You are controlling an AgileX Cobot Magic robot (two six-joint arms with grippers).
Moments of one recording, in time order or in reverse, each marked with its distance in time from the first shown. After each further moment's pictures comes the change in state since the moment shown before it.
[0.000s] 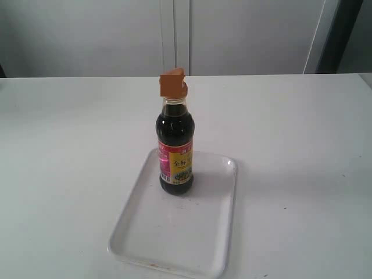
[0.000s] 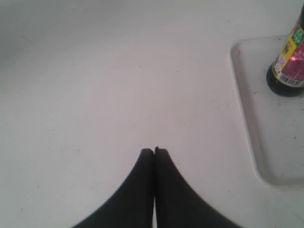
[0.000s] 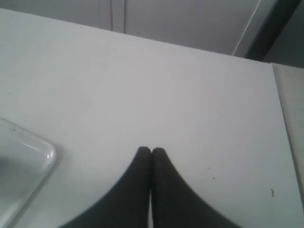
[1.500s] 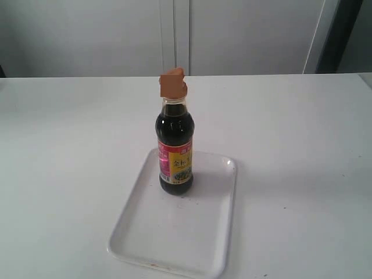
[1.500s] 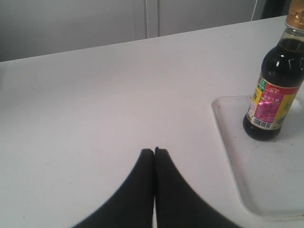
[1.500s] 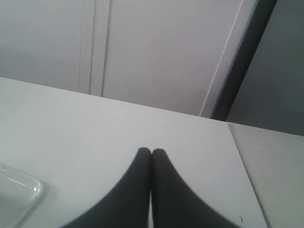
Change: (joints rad) left arm 0.000 -0.448 0.262 0.014 -0.157 -0.048; right arm 0.000 -0.530 0.336 0.018 -0.164 -0.030
